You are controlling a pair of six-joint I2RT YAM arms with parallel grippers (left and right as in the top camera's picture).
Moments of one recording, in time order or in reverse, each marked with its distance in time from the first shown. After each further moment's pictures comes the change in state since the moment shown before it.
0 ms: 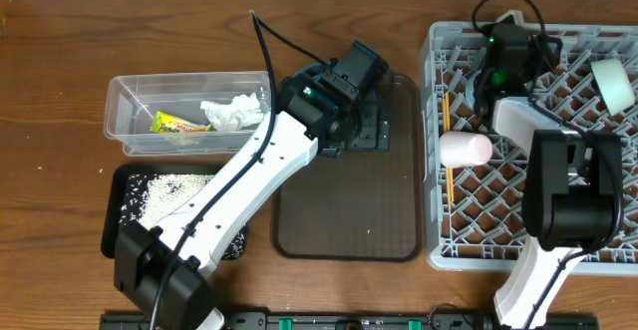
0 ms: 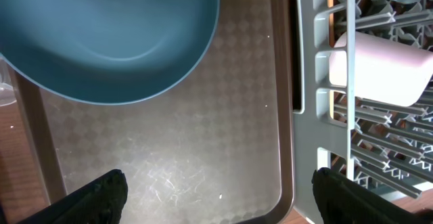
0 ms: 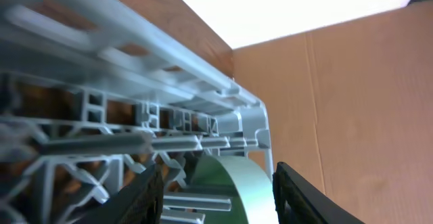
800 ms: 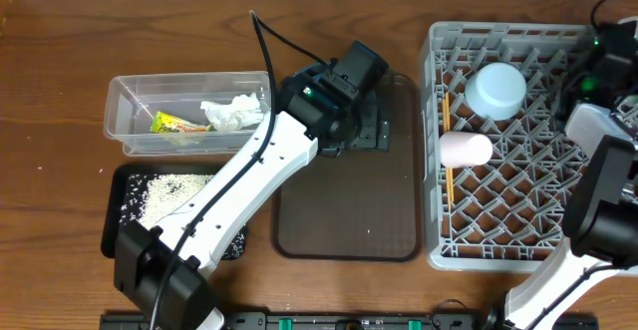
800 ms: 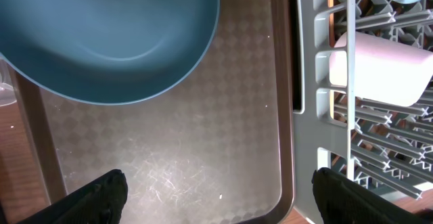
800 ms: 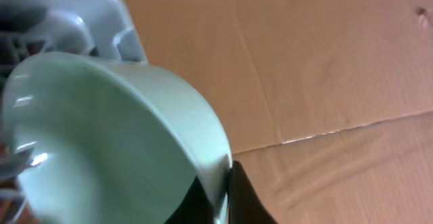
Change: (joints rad) left arm 0.000 0.000 0.000 0.000 0.000 0.000; right arm -0.326 -0.028 0.020 0.078 0.063 0.019
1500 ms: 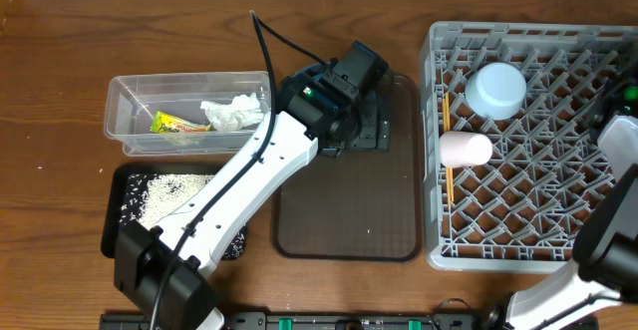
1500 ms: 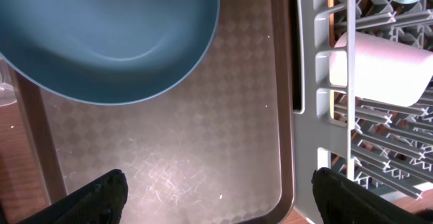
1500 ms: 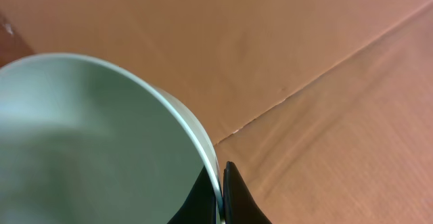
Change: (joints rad) left arm 0.000 0.000 0.000 0.000 0.000 0.000; right arm -0.135 -0.126 -0.028 0.096 -0.044 0.135
